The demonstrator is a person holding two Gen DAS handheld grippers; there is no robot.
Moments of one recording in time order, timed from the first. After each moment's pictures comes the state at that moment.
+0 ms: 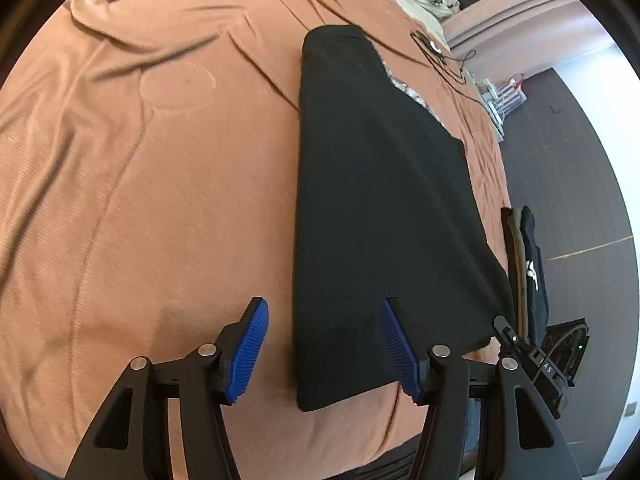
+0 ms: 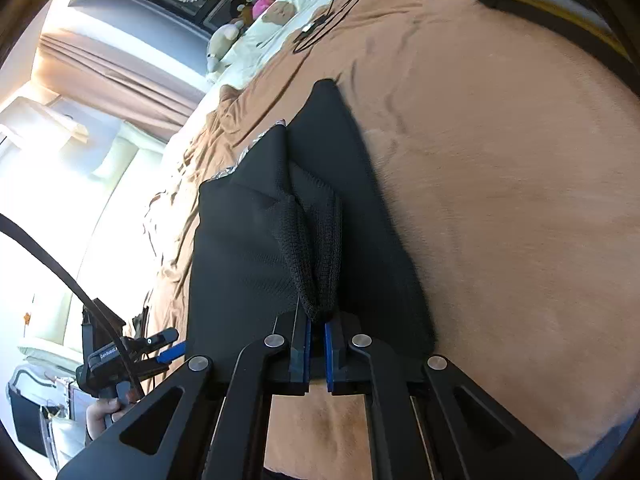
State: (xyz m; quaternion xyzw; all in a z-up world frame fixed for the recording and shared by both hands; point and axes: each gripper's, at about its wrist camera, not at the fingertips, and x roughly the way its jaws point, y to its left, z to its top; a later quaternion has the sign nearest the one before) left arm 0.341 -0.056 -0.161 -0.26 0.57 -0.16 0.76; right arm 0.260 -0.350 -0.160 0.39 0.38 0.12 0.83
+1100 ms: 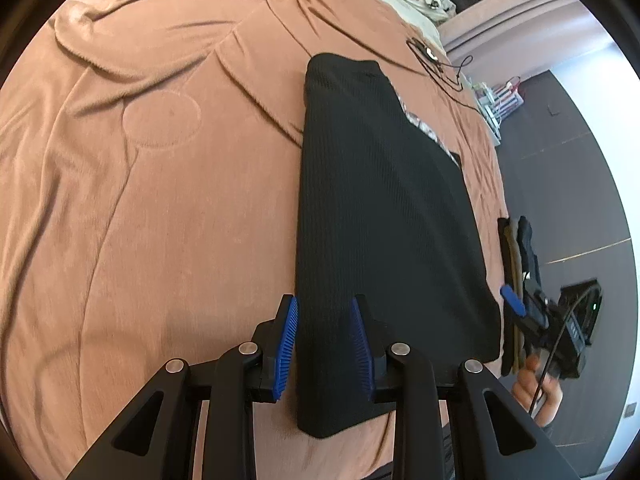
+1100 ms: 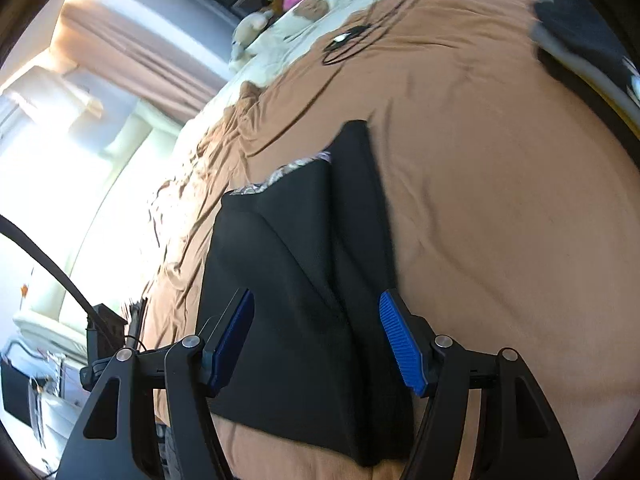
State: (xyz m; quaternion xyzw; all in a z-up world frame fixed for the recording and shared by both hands) left arm 0.360 -0.046 -0.149 -0.26 0.56 -0.16 0.77; right arm 0.326 -0.369 -0.113 0.32 0.39 0.17 0.85
